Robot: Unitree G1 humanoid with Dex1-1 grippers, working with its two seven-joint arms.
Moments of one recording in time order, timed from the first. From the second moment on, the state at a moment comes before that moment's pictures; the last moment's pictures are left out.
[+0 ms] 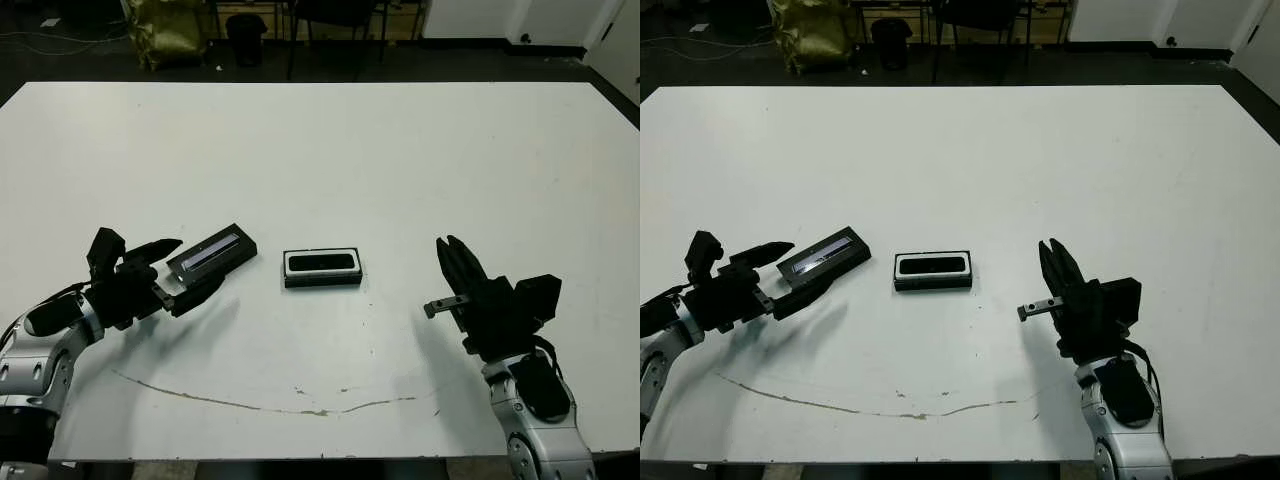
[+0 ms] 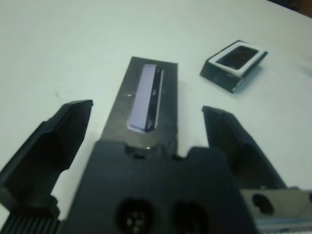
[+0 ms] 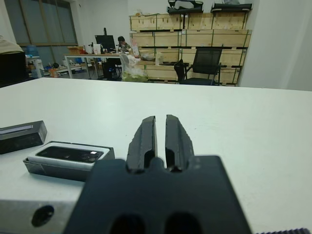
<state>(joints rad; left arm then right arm) -0.18 0.57 0.09 0.31 -0.35 0.13 -0.89 0.15 -0.17 0.02 -0.34 0.15 0.05 0.22</state>
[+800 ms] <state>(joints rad) -0.24 0.55 0.09 0.48 -0.32 0.06 -0.90 0.17 -0.17 0.02 -0.36 0.15 0.04 0.23</state>
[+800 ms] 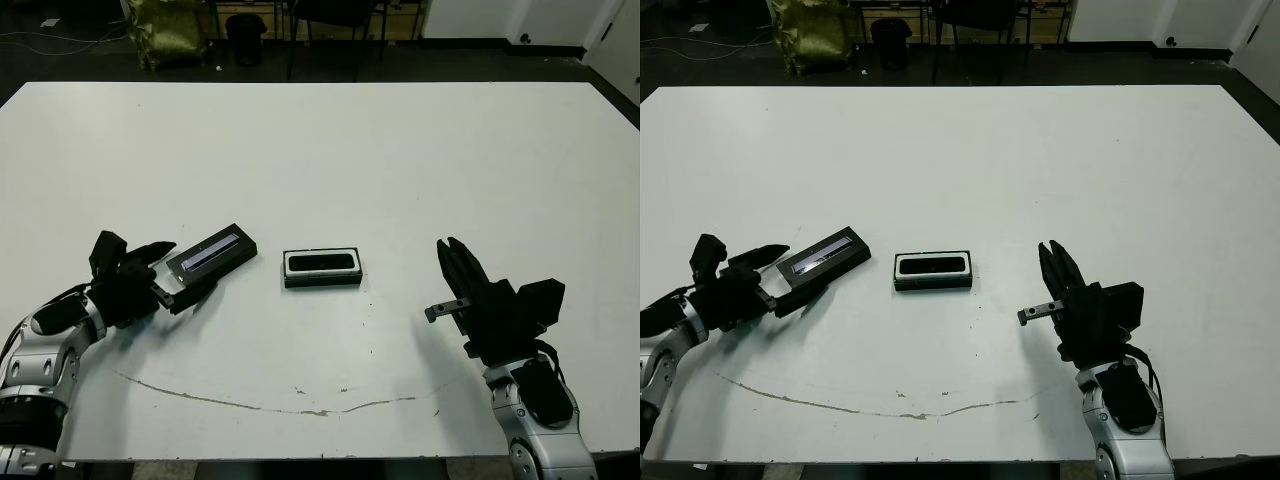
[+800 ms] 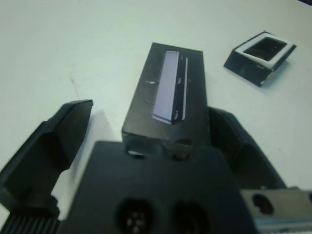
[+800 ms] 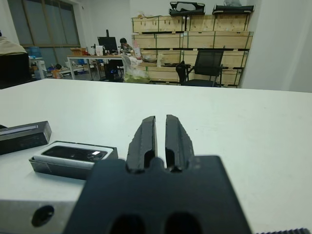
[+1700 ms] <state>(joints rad) -0.43 0.66 -0.08 0.64 -0.20 0.04 -1.22 0.18 -0.17 0.02 -0.40 0.15 0.07 0.22</state>
